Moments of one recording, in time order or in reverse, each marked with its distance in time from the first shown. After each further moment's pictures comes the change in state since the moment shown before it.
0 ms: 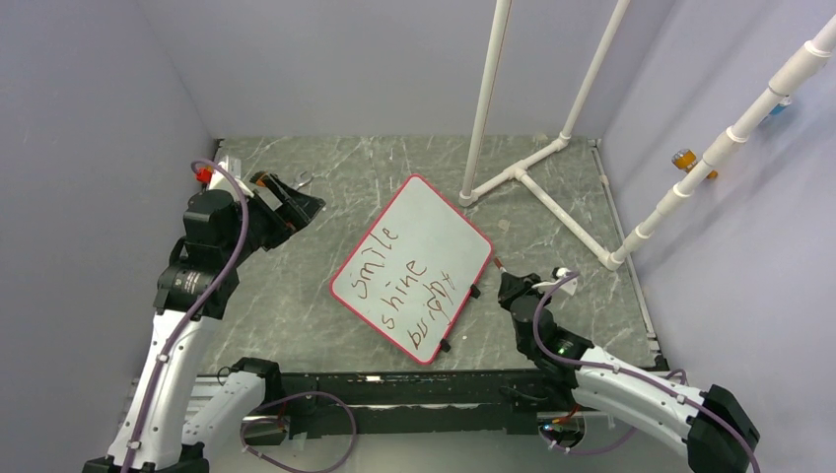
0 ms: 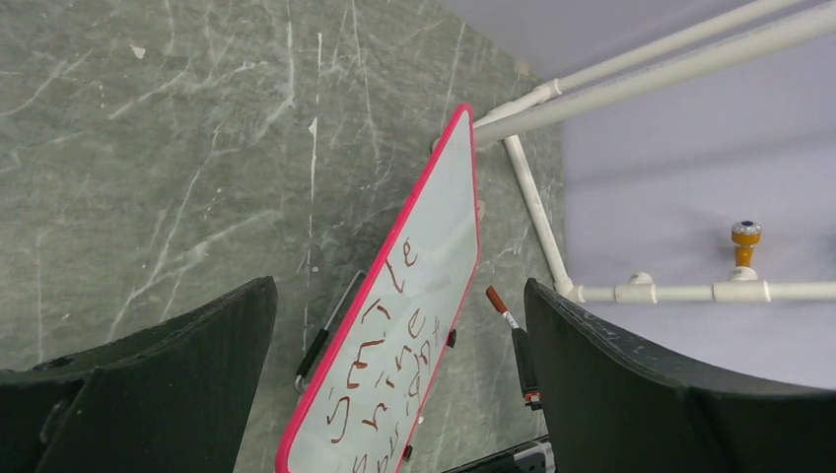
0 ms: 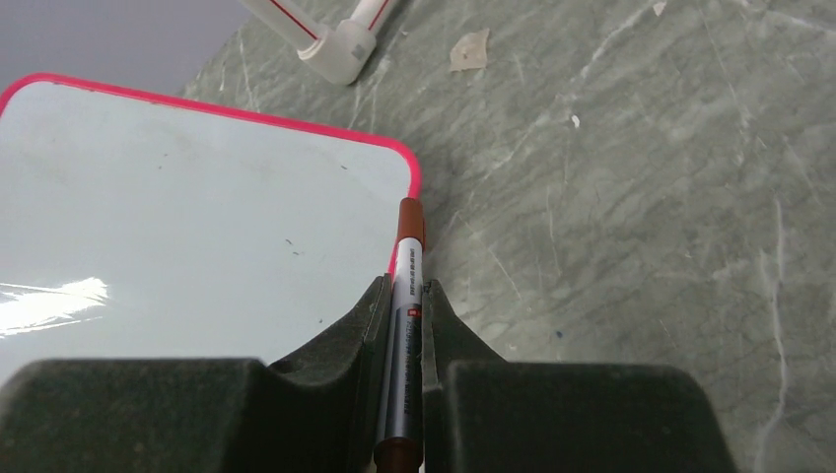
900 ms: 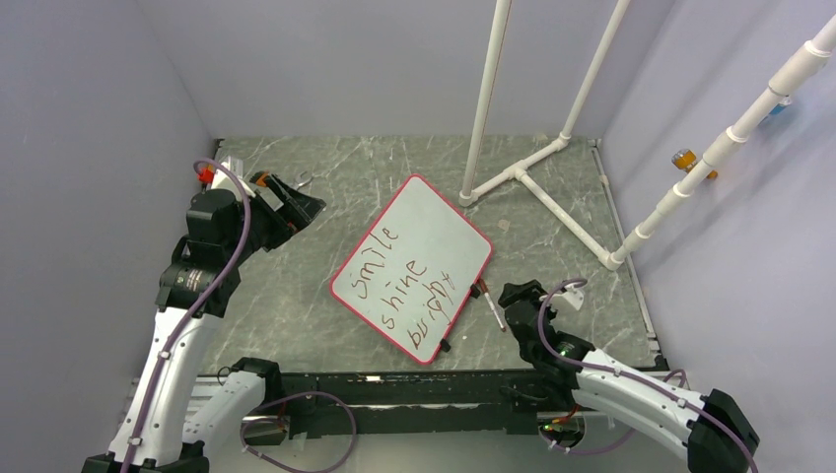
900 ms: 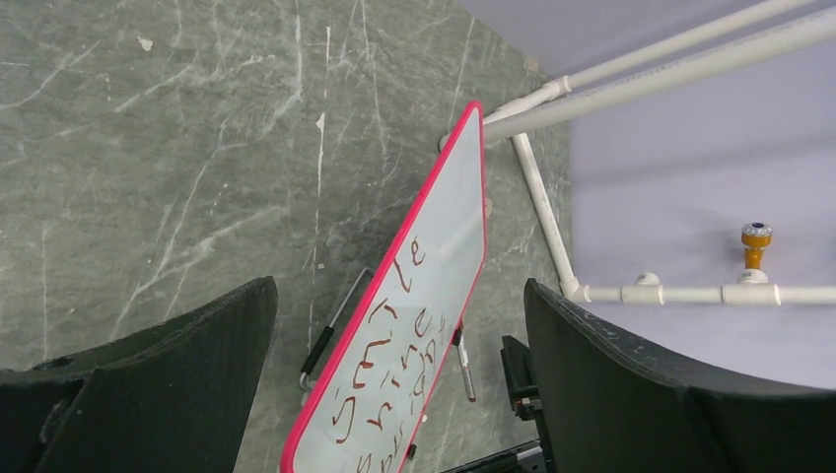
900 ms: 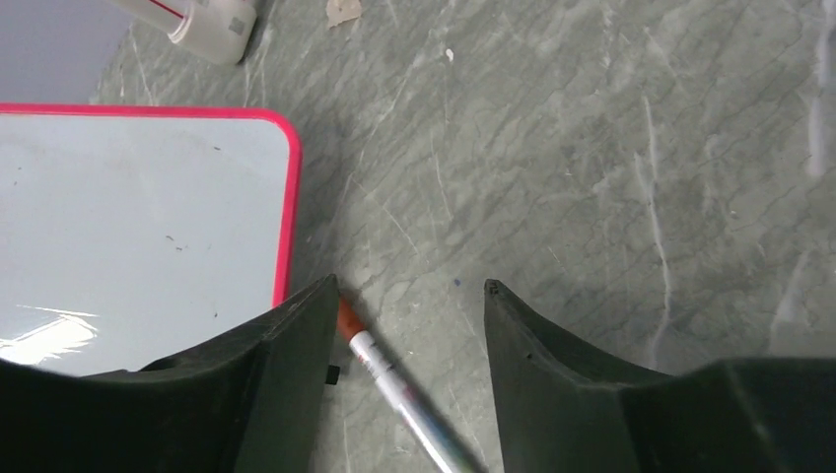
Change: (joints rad) left arm 0.000 0.011 -0.011 -0.003 -0.005 0.002; right arm -0.008 -0.018 -0.036 -0.257 0.029 0.302
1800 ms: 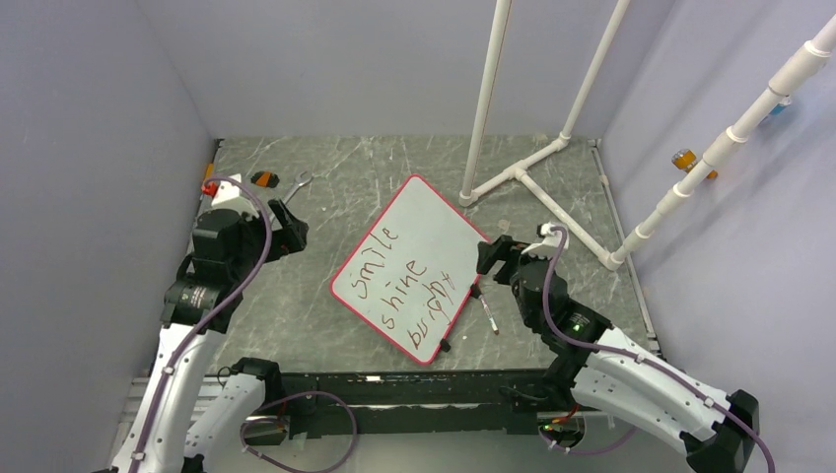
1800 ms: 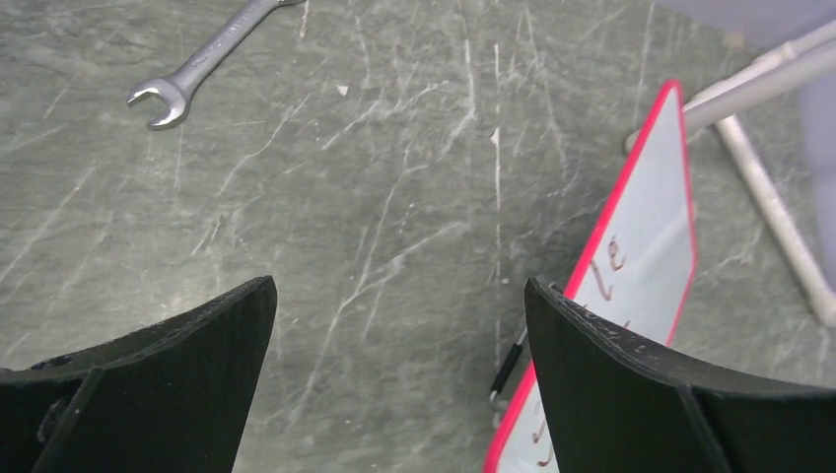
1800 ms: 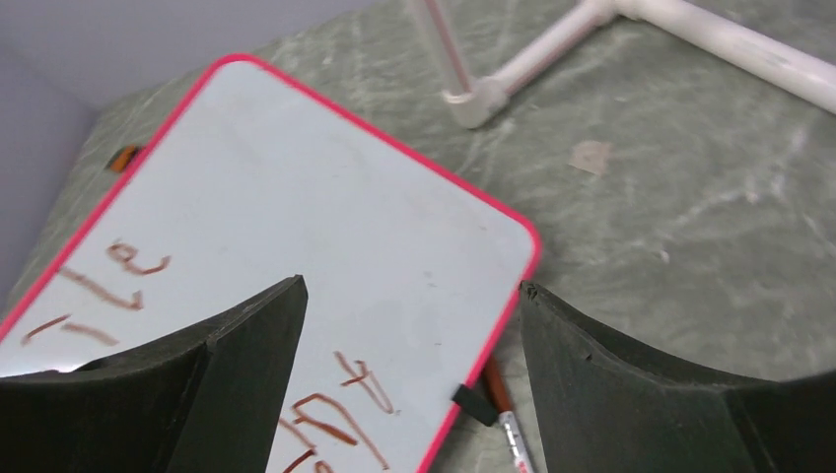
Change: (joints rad) left arm 0.002 -0.084 -0.109 -0.027 -0.212 0.321; right arm -0.002 0.059 0.415 0.005 -0.175 -0.619
